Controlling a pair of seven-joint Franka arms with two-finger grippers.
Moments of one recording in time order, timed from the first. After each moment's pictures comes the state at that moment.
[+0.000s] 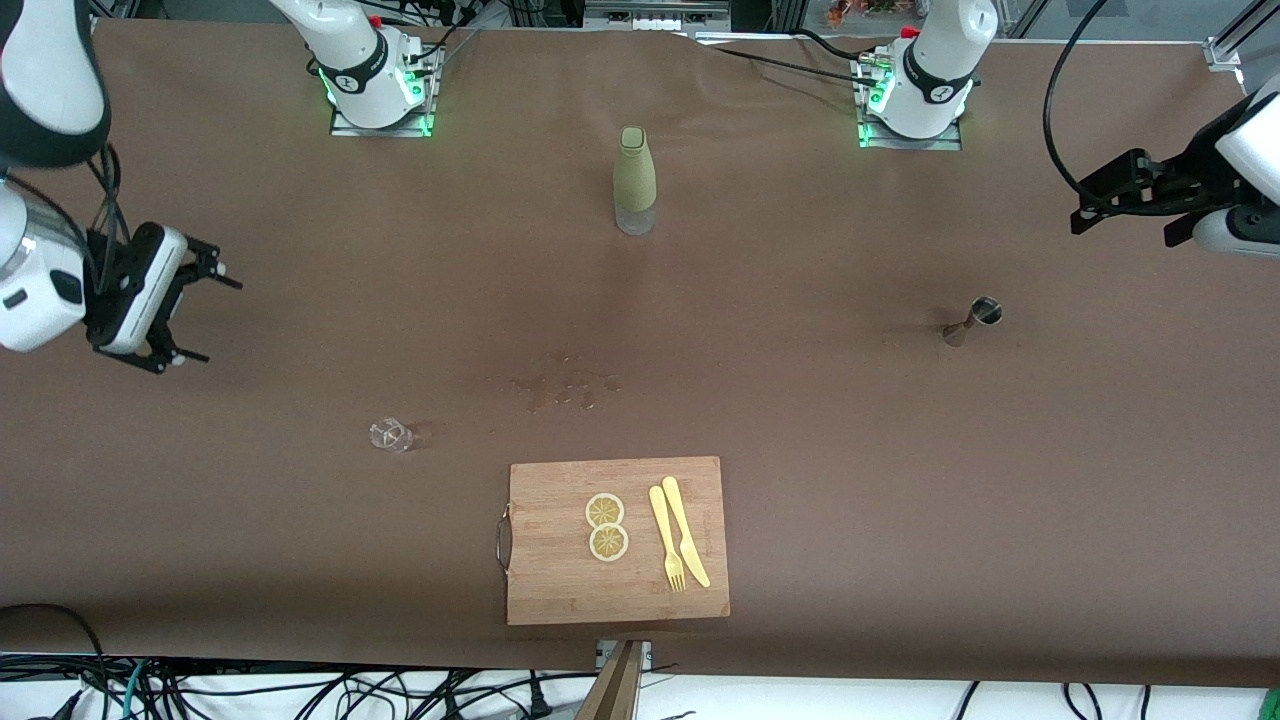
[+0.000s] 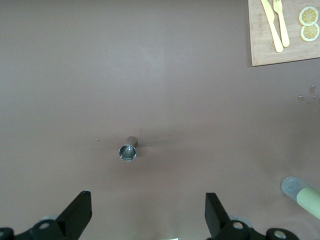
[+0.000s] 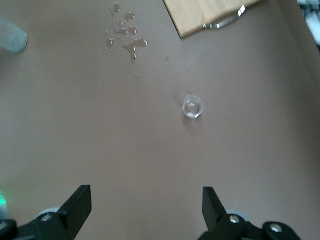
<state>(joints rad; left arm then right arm) -0.08 0.11 0.03 -1.33 -0.06 1.37 0.01 -0.09 0.10 0.09 -1.69 0.18 1.74 -1.17</state>
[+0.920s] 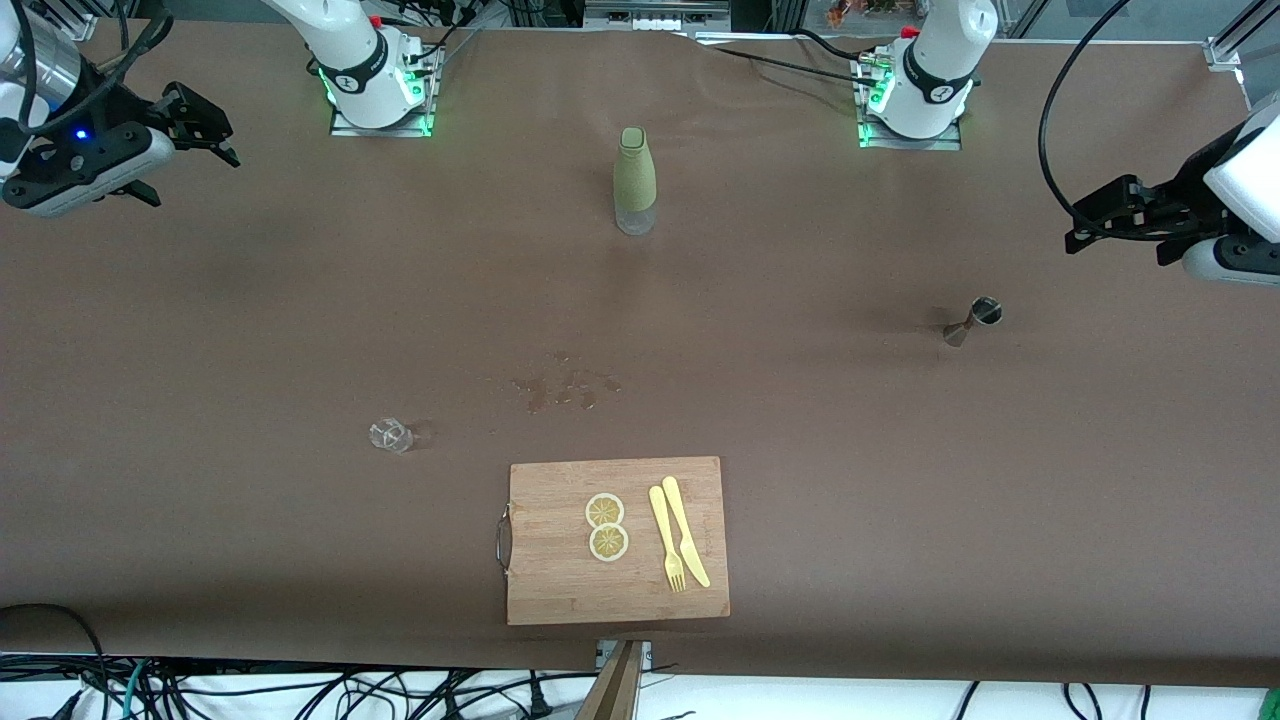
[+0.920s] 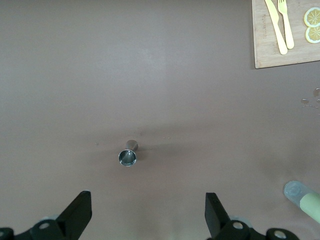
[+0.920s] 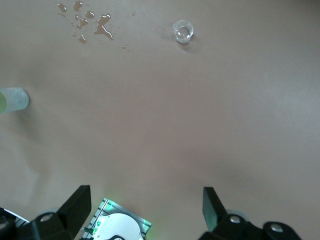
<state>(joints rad) -0.08 0.14 0.03 -1.32 -0.06 1.39 0.01 0.18 -0.12 -0.08 -1.70 0.04 1.47 -0.40</state>
